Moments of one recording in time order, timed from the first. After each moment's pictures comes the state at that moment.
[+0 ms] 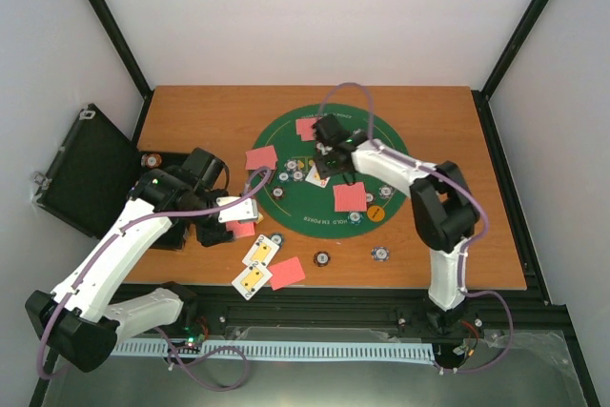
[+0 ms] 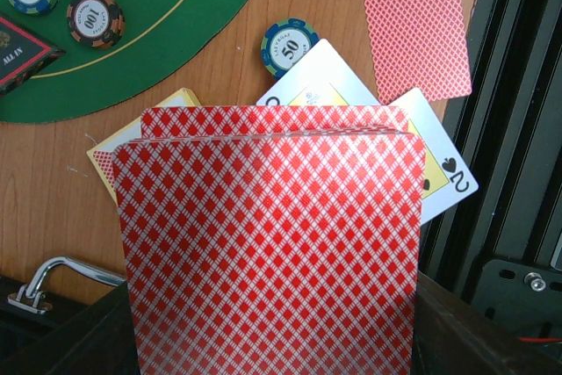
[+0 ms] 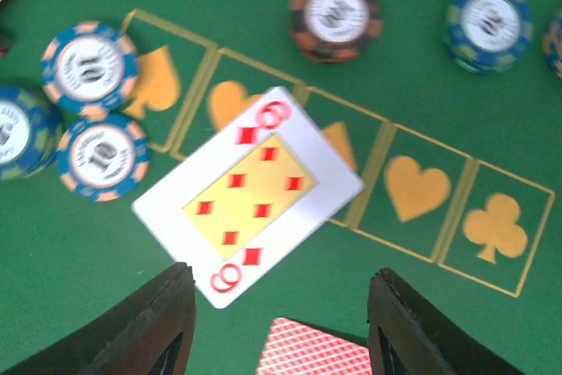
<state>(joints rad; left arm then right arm) -0.48 1.07 1.10 -1.30 0.17 0.85 0.67 1.99 1.51 -0.60 0.21 0.13</state>
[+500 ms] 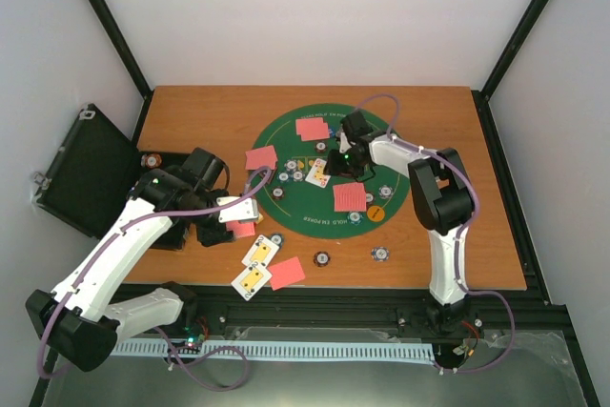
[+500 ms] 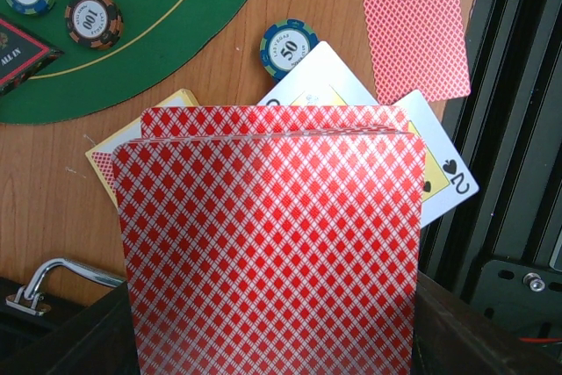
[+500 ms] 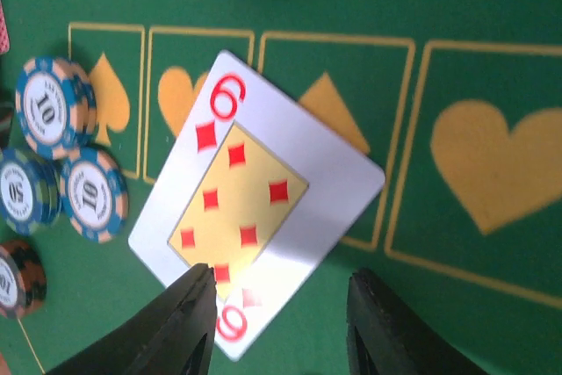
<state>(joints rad) -0.48 1.08 1.10 -1.30 0.17 0.85 0.43 2.08 1.45 -0.52 -0.33 0.40</state>
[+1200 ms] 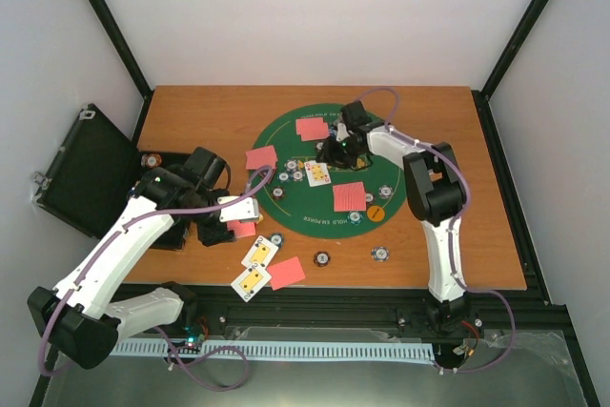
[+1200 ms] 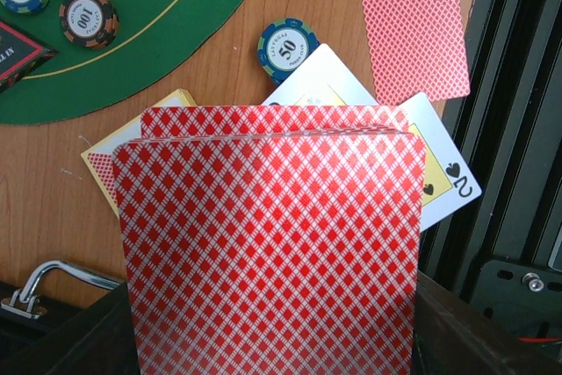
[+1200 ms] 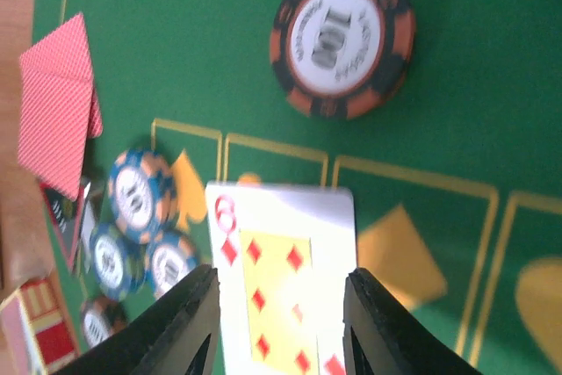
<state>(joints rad) -0.48 1.09 1.10 -1.30 0.17 0.85 0.40 2.24 1.67 -0.53 -0.48 0.47</state>
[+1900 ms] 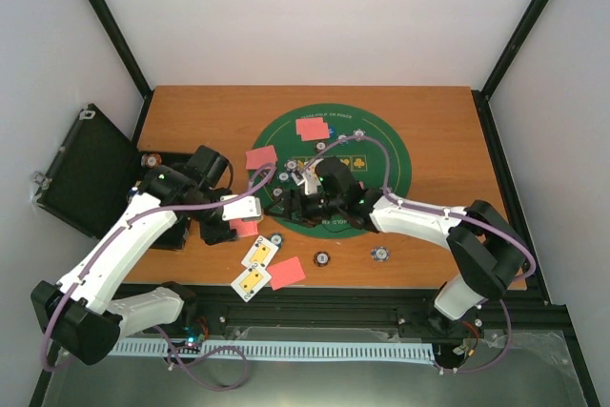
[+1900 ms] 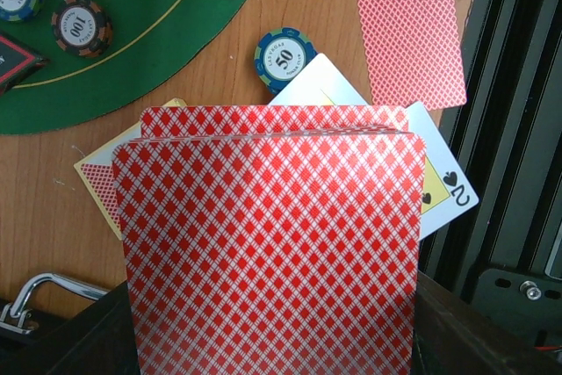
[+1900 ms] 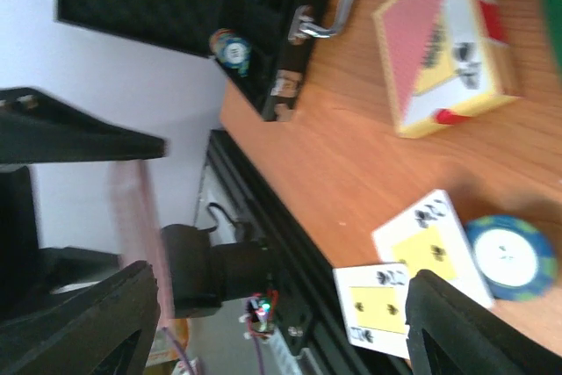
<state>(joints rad) -0.48 1.11 1.10 -1.28 0.19 0.85 0.83 1.58 0.91 0.07 -0.64 0.94</state>
